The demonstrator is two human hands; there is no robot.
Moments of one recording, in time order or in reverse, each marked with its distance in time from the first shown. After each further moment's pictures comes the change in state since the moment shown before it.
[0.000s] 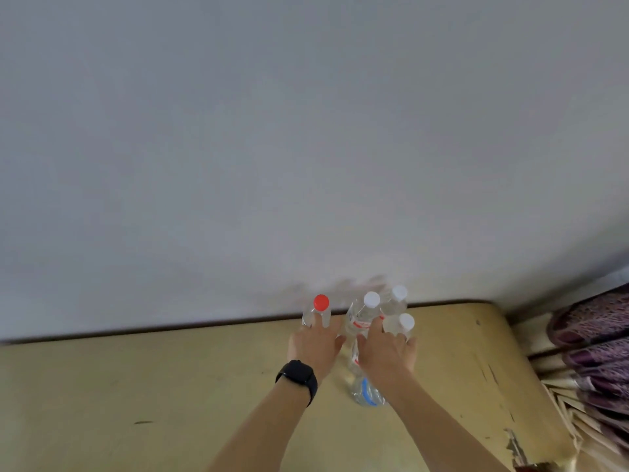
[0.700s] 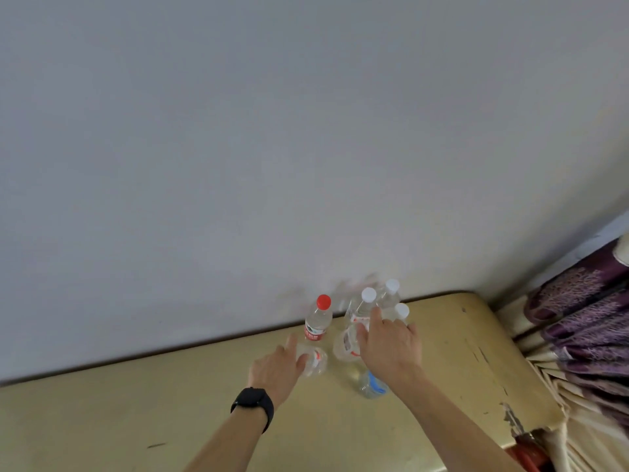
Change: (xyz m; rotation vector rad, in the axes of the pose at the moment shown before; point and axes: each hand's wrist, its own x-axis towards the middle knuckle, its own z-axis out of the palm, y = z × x) left_hand -0.057 -0.084 0.013 -0.093 0.031 0.024; right_hand -0.058 -0.011 -0.027 0.044 0.344 -0.074
